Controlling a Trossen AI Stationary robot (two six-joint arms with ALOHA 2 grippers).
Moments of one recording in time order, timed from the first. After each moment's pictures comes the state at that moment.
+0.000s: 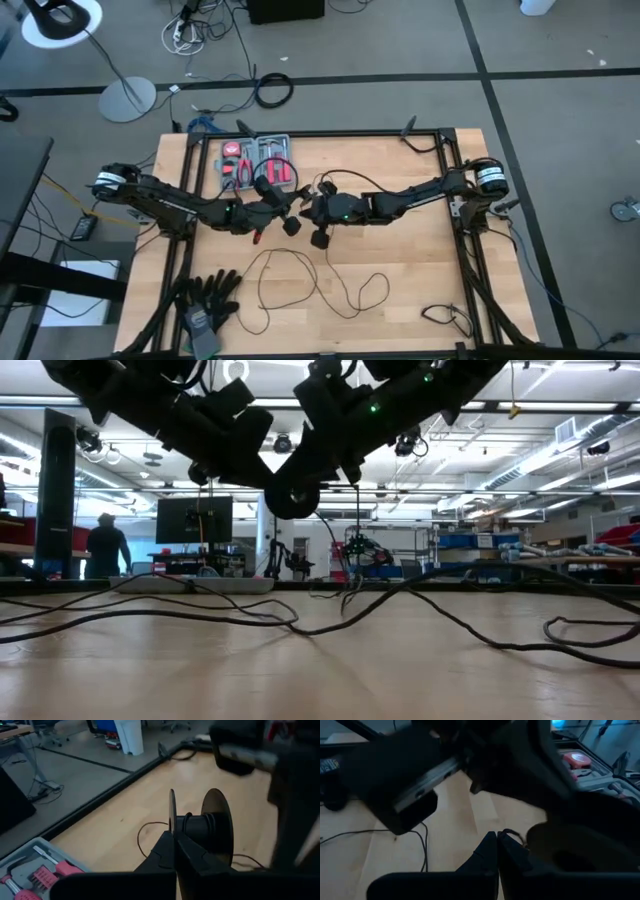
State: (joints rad) left arm -0.13 1.39 0.62 0.33 -0.75 -0.24; right arm 0.08 1.81 1.12 0.23 0.27 0.10
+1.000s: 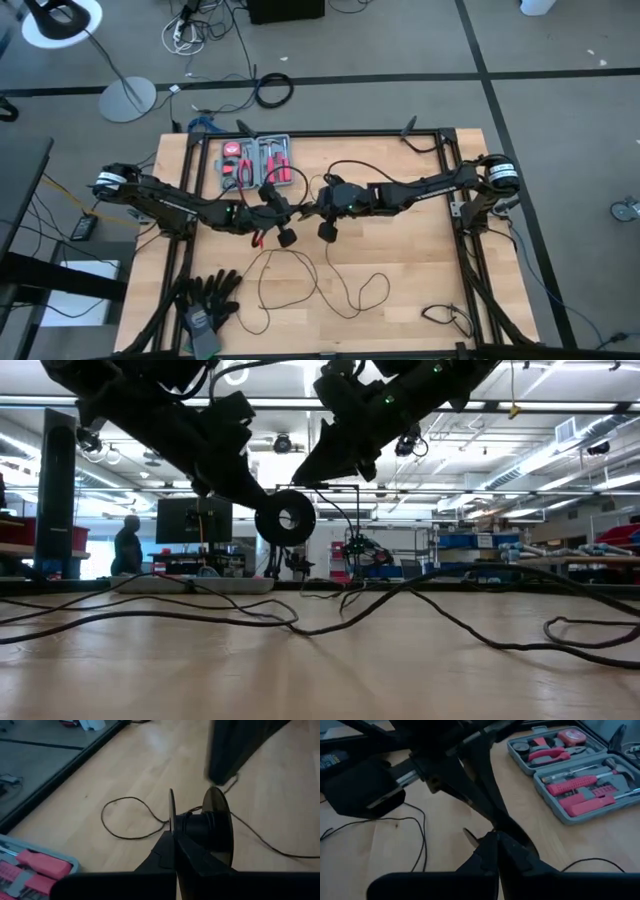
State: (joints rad) left arm -0.14 1.39 0.62 0.18 -0.55 -0.21; right arm 0.04 1.72 1.12 0.05 0.20 0.17
